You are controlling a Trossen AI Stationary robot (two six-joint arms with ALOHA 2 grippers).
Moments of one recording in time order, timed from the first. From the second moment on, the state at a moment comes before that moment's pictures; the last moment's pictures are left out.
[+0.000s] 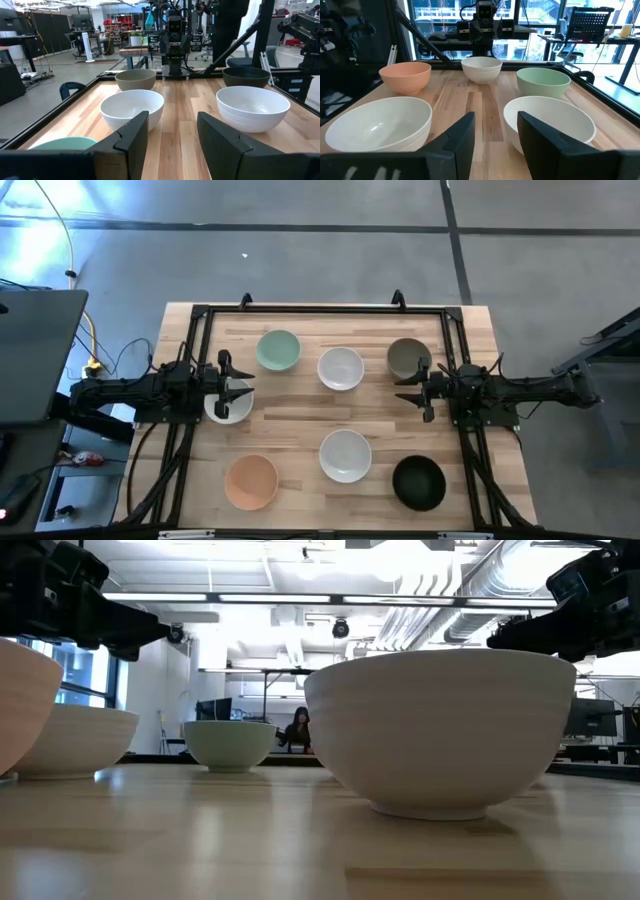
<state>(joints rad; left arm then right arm) 0.19 0.06 0.01 0.02 0.01 0.06 -0.04 0.27 0.01 0.21 -0.05 -0.03</state>
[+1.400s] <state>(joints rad) 0.19 0.06 0.01 0.03 0.02 -0.19 -0.04 0.27 0.01 0.21 -0.03 -0.27</state>
